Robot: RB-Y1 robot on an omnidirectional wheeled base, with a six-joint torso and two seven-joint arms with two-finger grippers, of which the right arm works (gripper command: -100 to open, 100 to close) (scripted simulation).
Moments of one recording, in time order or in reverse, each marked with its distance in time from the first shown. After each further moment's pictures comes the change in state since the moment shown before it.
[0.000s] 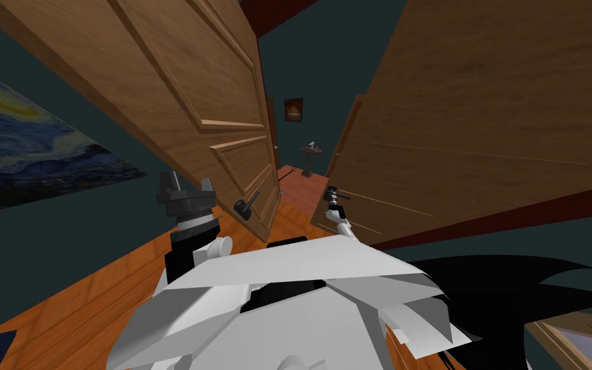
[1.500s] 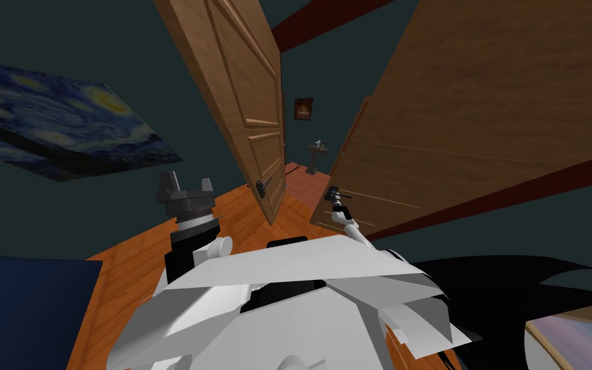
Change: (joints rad) arm 0.040 -0.151 0.111 0.017 -0.027 -0.027 -0.185
